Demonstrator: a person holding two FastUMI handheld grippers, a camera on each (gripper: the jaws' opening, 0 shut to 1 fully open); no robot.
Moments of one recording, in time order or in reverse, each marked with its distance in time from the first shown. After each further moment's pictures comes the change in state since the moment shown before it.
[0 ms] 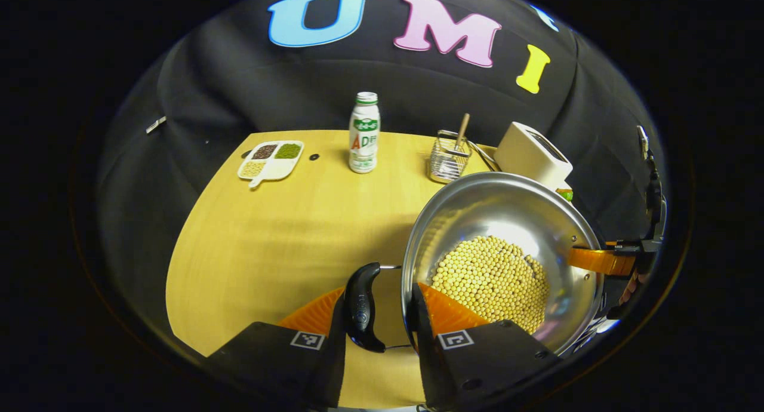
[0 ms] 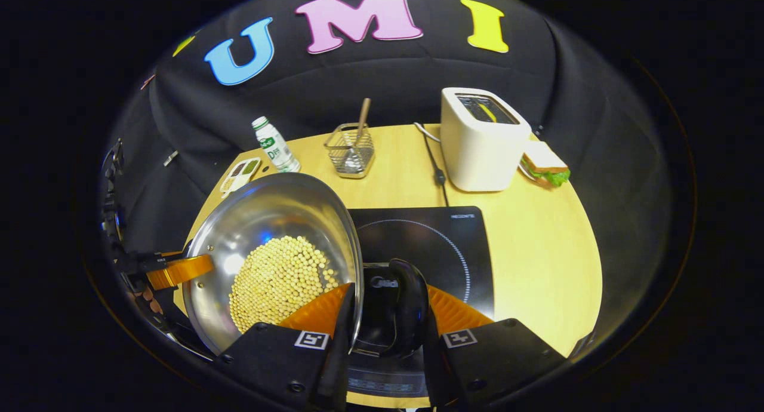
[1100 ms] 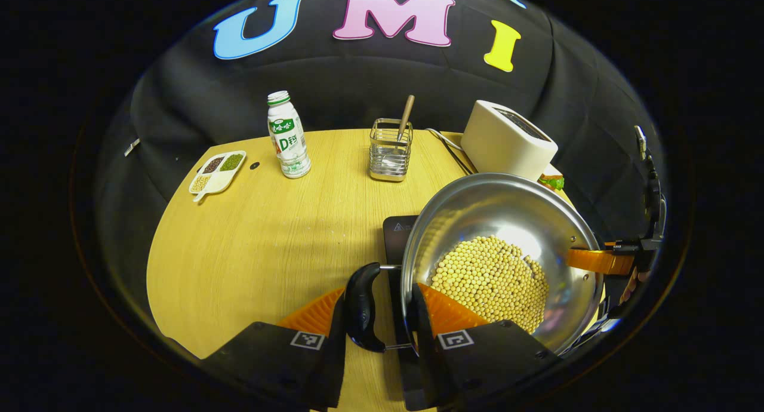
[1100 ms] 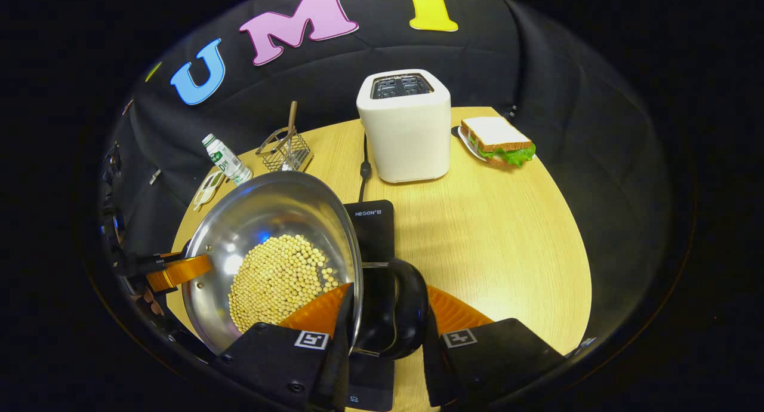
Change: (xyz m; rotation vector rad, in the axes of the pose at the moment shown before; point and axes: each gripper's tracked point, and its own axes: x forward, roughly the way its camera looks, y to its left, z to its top) left arm 0.063 -0.102 0.001 0.065 0.010 -0.002; right arm 0.038 -0.125 -0.009 0.076 0.017 -0.003
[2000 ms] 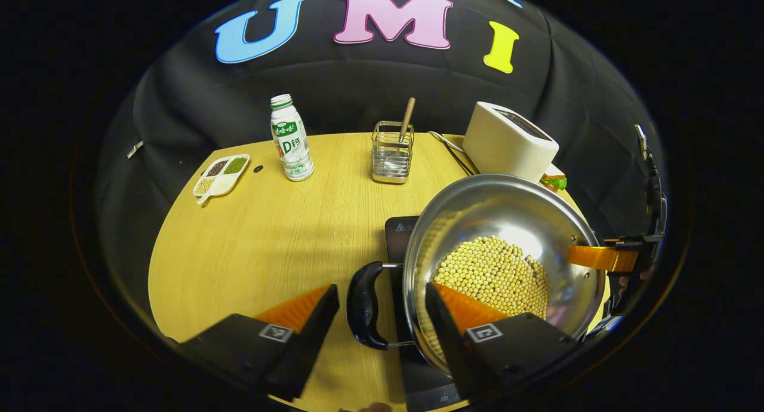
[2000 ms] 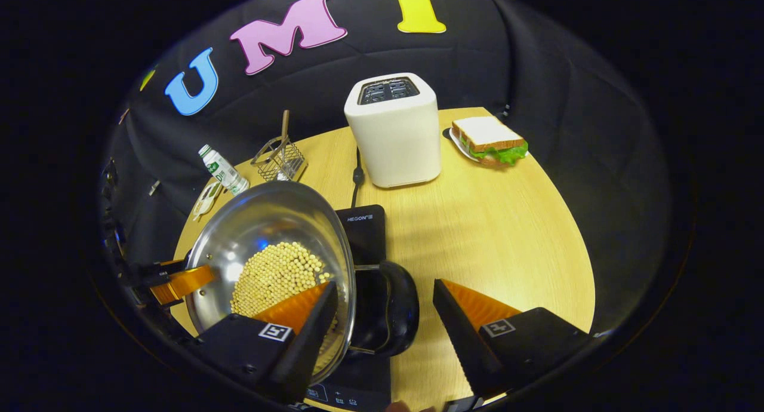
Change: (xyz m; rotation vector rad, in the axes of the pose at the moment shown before) left arm -0.005 0.004 -0.001 0.014 -0.044 0.026; right arm -0.001 -0.010 0.005 0.048 -0.044 -0.014
